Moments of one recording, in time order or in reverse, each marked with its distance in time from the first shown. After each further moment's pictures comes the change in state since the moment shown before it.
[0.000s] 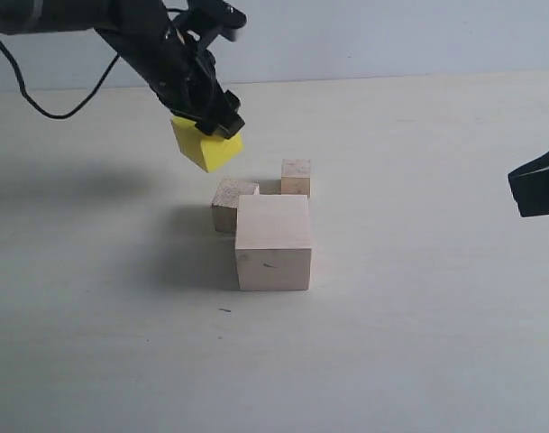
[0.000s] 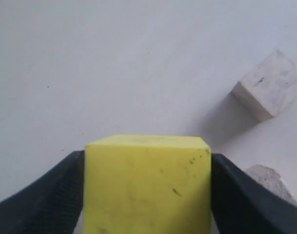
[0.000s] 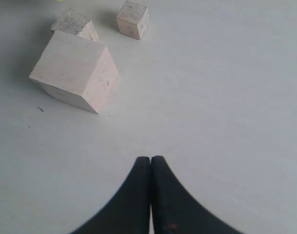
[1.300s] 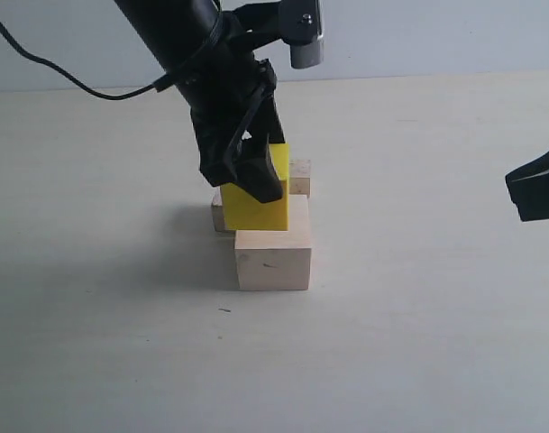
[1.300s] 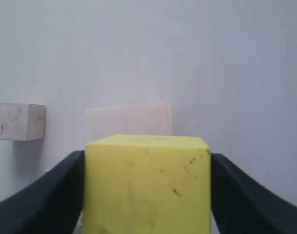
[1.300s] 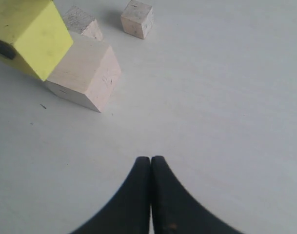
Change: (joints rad) left arm -0.153 -0.172 0.000 -0.332 0.479 0.736; right arm 0.000 0.000 0.000 0.016 -0.001 -0.028
